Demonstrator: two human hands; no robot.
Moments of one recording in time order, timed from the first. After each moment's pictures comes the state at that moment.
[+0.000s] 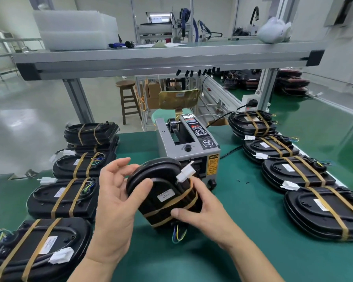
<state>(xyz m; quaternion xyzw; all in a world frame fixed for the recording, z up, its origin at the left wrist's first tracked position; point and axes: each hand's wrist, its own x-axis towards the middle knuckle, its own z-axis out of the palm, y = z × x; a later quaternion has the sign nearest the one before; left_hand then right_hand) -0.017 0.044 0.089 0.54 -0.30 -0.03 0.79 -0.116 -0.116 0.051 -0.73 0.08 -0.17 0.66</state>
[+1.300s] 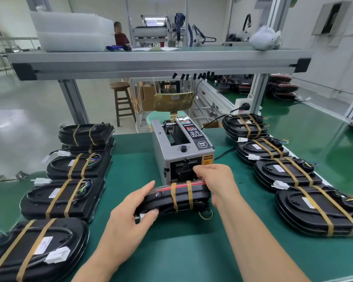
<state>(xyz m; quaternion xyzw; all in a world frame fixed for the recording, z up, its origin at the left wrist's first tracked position) -0.011 0.063 0.047 0.79 -0.38 -0.03 0.49 -0.079 -0.152 0.091 -0.58 0.42 -0.25 0.65</state>
